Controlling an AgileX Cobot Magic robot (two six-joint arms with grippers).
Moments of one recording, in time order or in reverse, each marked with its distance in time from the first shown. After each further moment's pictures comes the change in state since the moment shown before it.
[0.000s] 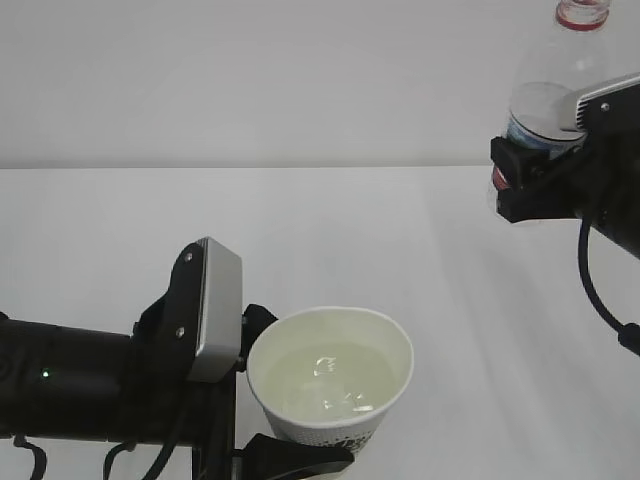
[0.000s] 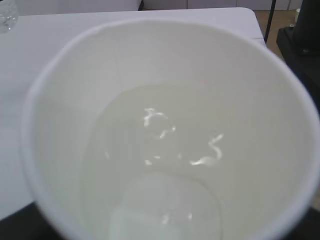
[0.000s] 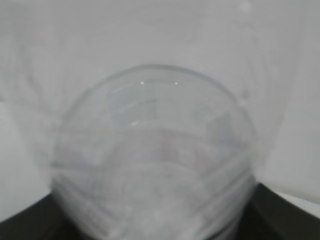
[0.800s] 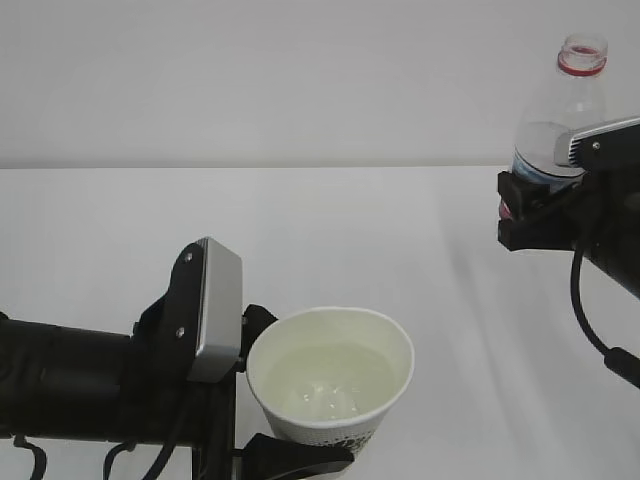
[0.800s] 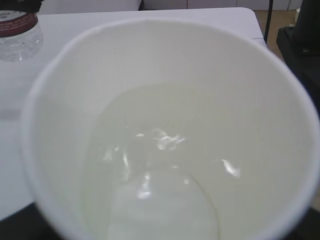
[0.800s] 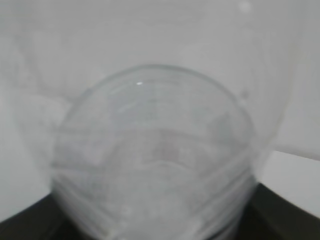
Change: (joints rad) left arm 0.000 0.000 0.000 0.000 0.000 0.000; right arm 0.000 0.112 0.042 0.081 -0.092 -0.007
